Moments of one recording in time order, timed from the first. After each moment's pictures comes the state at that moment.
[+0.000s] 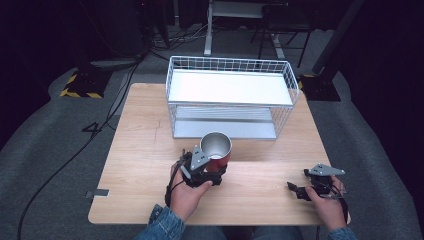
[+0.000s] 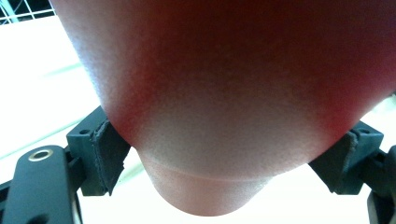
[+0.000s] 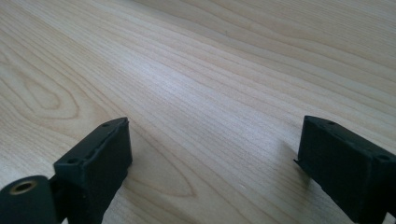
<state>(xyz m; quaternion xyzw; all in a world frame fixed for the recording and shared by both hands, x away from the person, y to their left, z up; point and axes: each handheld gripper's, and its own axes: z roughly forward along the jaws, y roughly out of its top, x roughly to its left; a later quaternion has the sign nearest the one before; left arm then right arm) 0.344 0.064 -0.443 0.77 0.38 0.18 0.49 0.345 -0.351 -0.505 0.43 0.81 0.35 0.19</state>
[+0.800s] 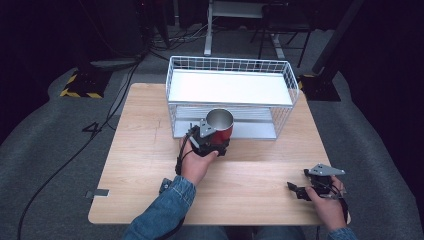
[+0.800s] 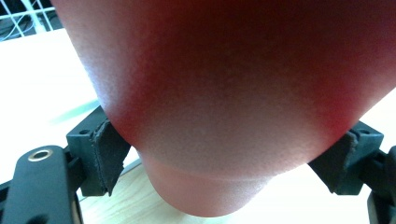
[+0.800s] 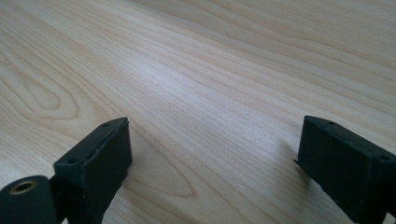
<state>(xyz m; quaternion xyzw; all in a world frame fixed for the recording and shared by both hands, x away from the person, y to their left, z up) 0.430 0.050 -0.444 0.76 0.40 0.18 0.47 0.345 -0.351 -0.505 0.43 0.81 0.35 0.19</state>
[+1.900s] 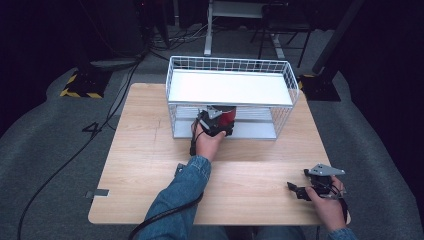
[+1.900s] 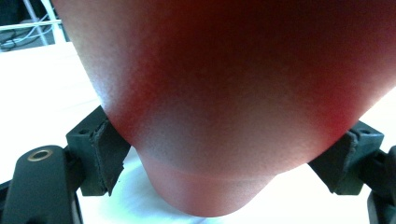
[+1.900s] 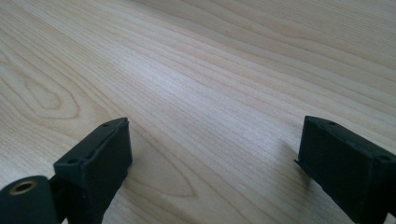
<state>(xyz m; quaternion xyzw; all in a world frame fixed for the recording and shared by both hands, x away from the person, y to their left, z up) 0.510 0.022 -0.470 0.73 0.43 0.21 0.49 0.345 -0.351 -0.505 0.43 0.81 0.35 0.19</state>
